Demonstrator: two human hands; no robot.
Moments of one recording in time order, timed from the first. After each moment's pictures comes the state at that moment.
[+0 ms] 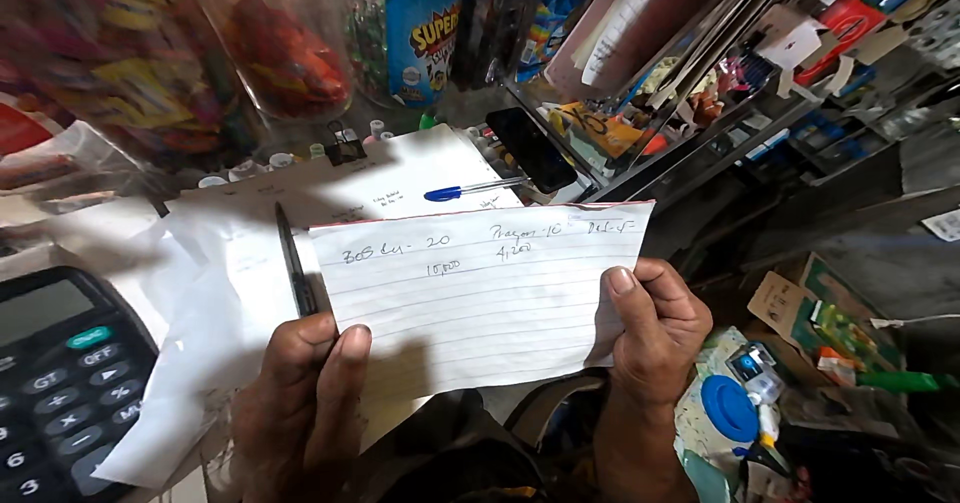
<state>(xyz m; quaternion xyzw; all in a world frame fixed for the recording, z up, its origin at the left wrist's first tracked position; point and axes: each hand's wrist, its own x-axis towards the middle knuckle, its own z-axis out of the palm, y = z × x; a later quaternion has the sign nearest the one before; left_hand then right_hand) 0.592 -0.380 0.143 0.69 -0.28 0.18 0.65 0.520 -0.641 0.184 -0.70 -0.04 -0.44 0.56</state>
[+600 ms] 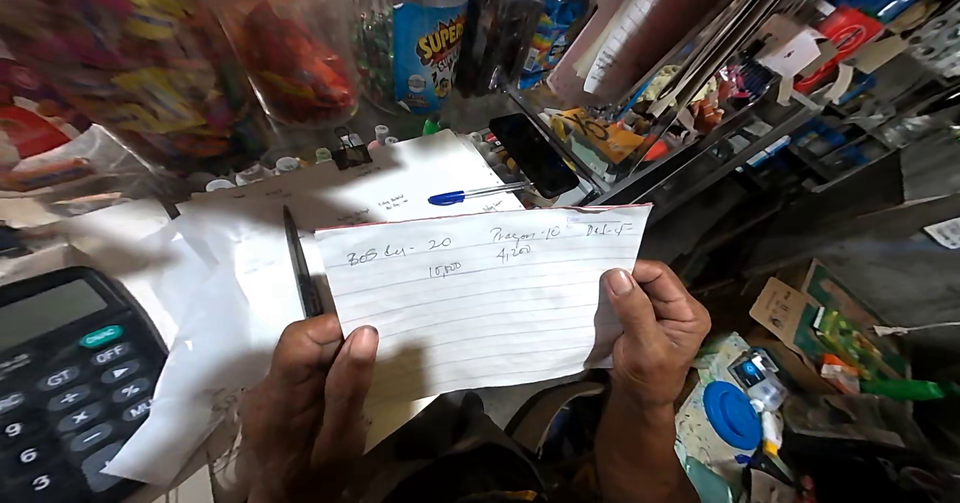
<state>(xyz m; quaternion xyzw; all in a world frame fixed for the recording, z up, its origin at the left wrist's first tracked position) 0.593 -0.381 0.142 0.67 -0.28 0.19 0.66 0.523 -0.641 0.185 -0.71 -0.05 -0.44 0.55</state>
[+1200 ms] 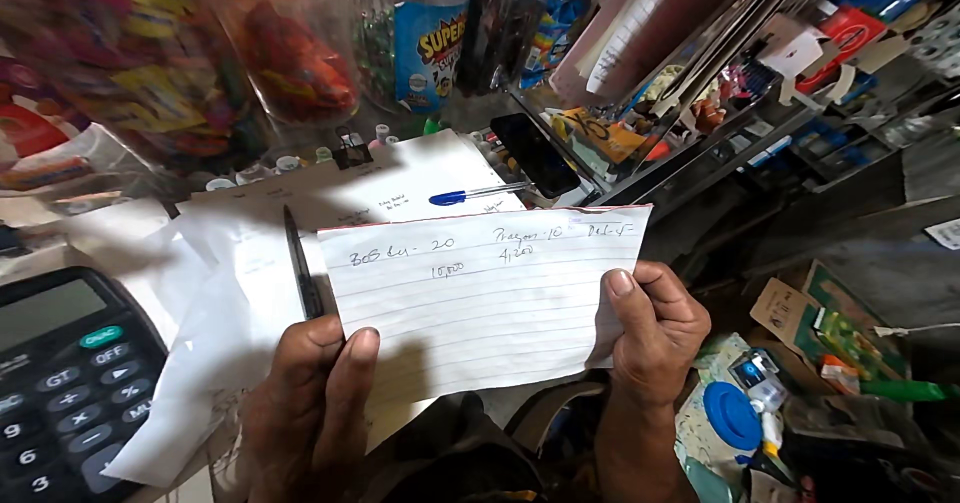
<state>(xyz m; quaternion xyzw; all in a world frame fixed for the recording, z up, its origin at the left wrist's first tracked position) 0.593 -0.380 0.142 0.68 -0.28 0.18 0.66 0.524 -0.642 0.183 -0.71 -0.05 -0.44 0.55</state>
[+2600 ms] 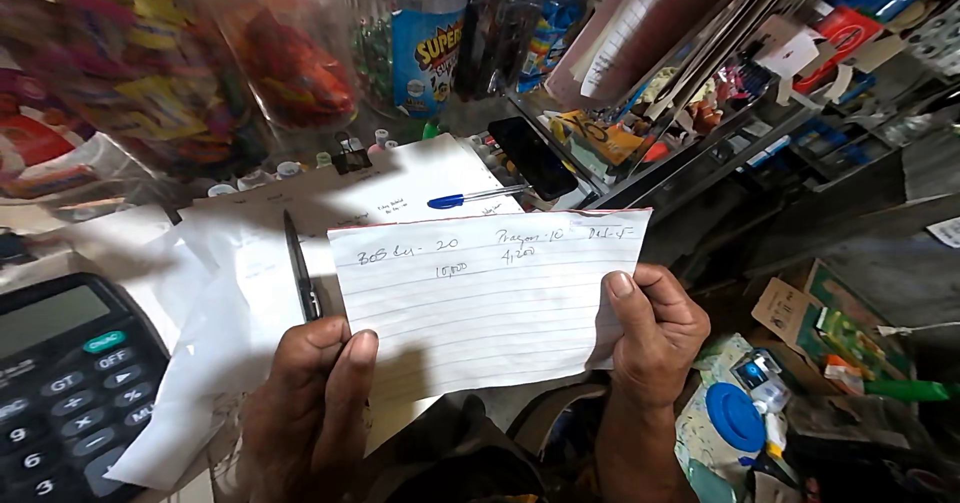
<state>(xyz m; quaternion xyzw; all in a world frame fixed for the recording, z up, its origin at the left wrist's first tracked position) 0.593 -0.380 0.142 0.68 -0.29 0.18 0.65 0.523 -0.643 0.181 -0.70 -0.04 -0.44 0.55</state>
